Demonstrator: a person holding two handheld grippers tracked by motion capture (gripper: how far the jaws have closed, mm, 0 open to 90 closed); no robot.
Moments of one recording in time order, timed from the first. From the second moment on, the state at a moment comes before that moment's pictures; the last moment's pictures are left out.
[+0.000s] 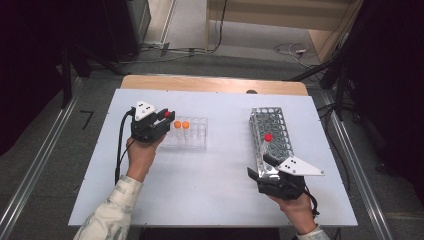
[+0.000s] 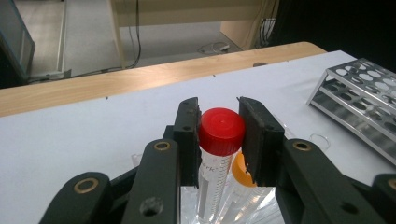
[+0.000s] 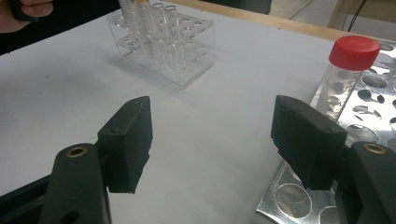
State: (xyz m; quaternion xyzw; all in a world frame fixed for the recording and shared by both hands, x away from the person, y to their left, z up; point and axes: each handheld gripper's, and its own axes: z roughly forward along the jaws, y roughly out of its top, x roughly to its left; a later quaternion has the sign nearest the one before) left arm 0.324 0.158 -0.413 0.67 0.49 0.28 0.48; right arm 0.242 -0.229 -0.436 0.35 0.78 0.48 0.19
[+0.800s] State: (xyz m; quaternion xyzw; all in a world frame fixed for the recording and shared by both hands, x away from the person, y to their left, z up) left arm 0.313 0.161 -0.409 0.66 0.49 0.26 0.50; right arm 0.243 -0.234 -0.437 0.36 0.78 0.48 0.20
